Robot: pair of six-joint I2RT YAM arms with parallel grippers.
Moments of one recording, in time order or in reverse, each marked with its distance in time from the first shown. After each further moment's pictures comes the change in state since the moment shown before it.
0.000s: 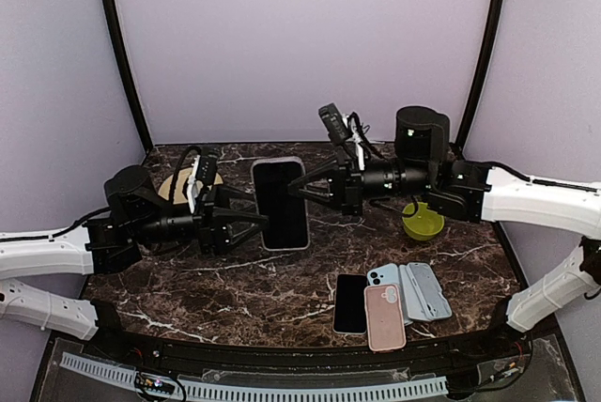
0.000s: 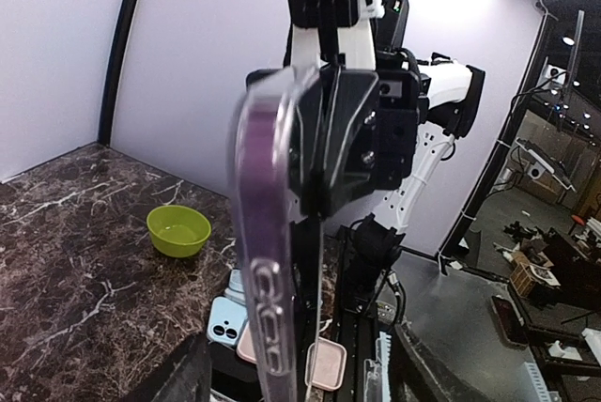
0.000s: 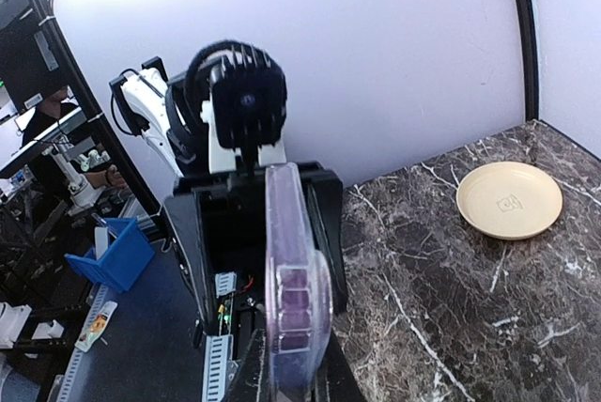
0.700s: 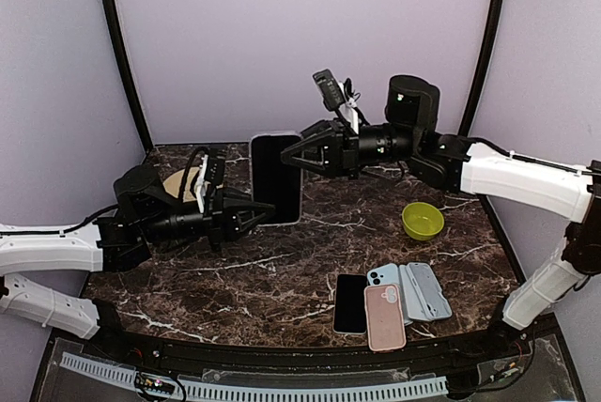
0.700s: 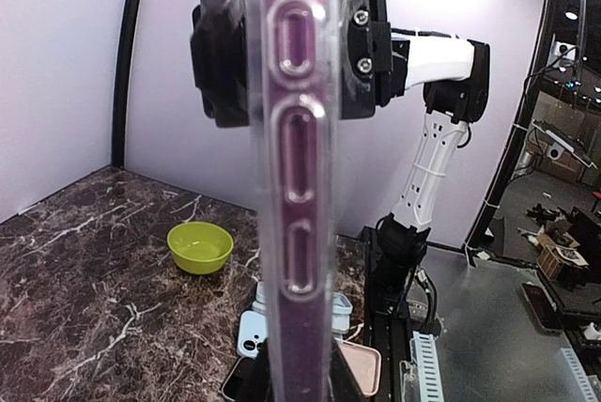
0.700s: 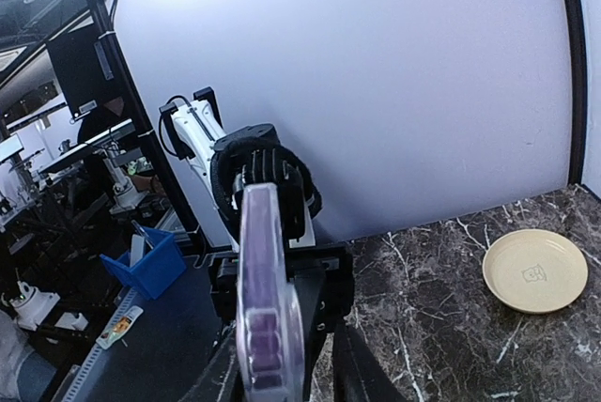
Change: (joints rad) left arm 0.006 0.065 0.009 0.081 -0.014 0.100; right arm -0.112 0.159 0.199 0.094 -0.269 0.029
